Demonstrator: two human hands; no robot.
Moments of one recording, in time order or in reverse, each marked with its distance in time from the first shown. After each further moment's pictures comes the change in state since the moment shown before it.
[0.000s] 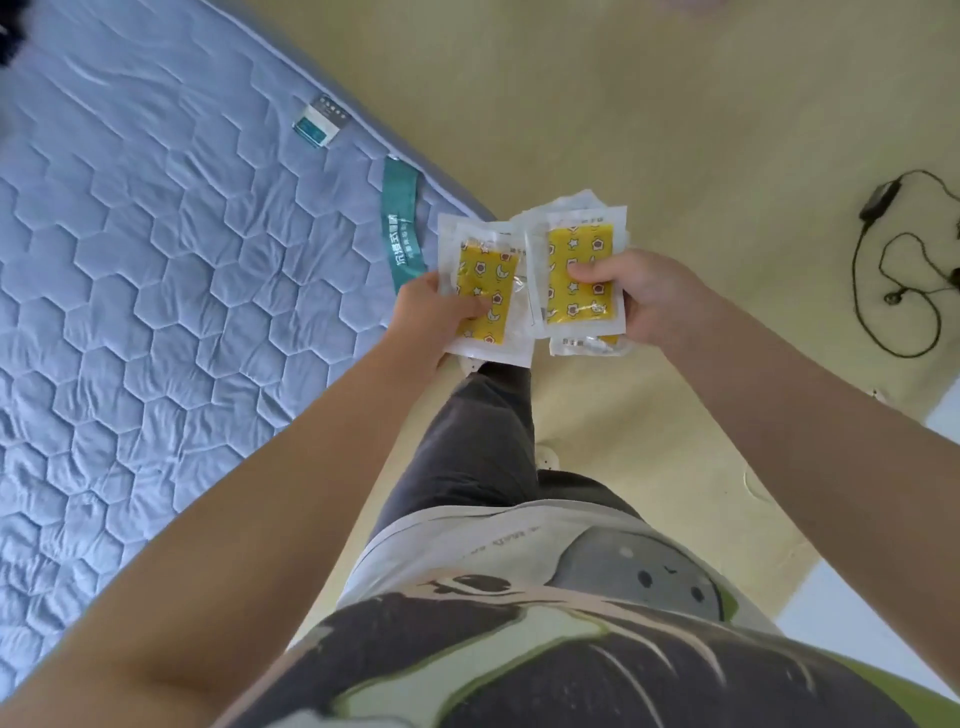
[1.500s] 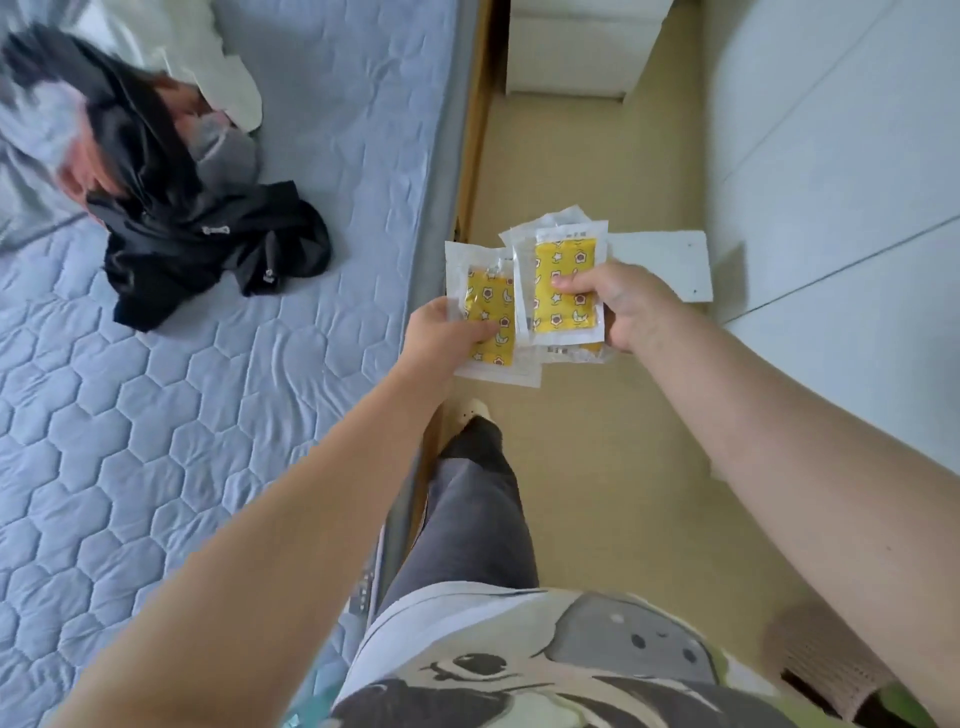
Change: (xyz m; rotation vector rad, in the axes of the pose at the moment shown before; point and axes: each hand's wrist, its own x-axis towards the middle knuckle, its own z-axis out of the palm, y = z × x) left_hand 0.502 0.578 -0.350 -0.807 0.672 -0.023; right_hand 0.427 -0.738 0.583 -0.851 -0.438 -0.027
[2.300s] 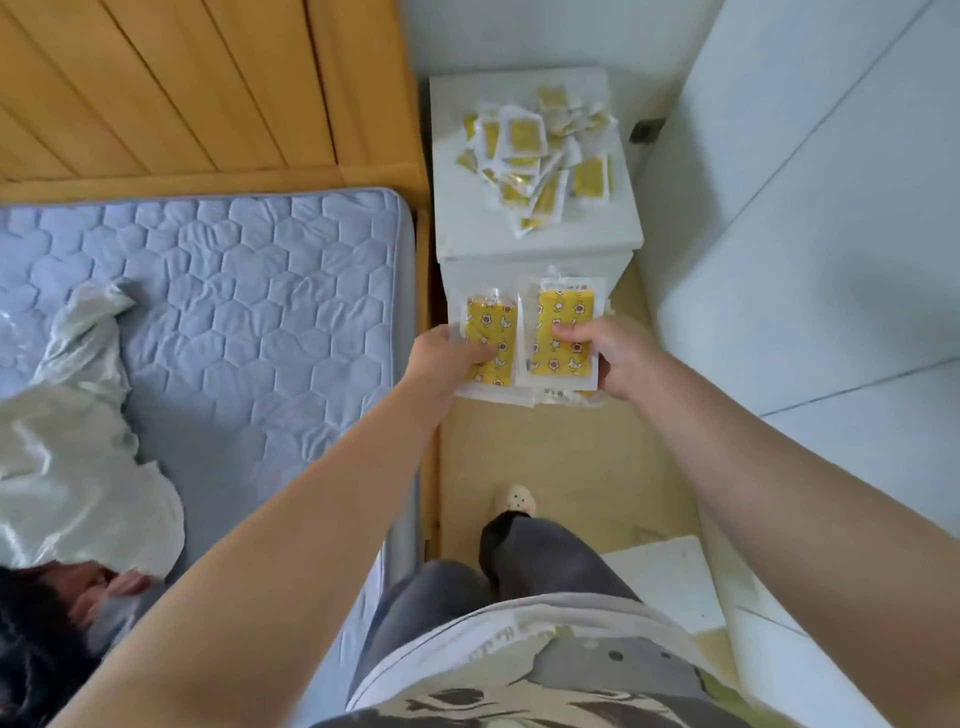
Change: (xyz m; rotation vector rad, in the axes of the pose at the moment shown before) left_hand 0.439 0.500 0.158 0.149 -0.111 0.058; right_hand 0.330 -0.537 -0.033 0.137 0.051 -0.078
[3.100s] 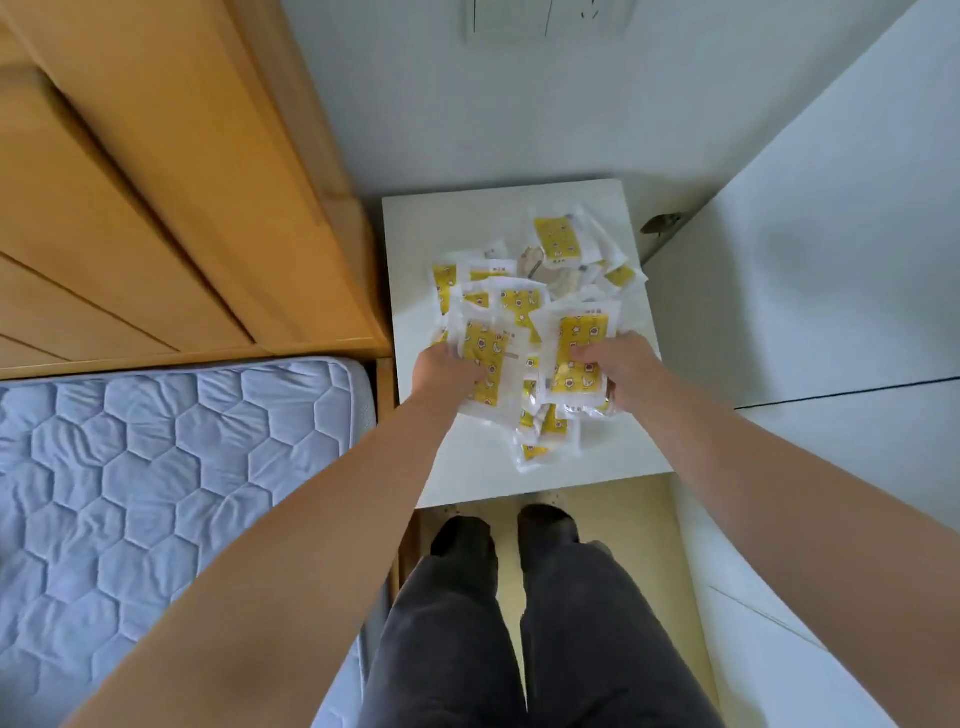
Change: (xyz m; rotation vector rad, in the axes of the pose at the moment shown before) left_hand 0.418 0.246 0.059 0.387 -0.038 -0.116; right_hand 0.367 -0.295 0.012 -0.063 0.302 0.052
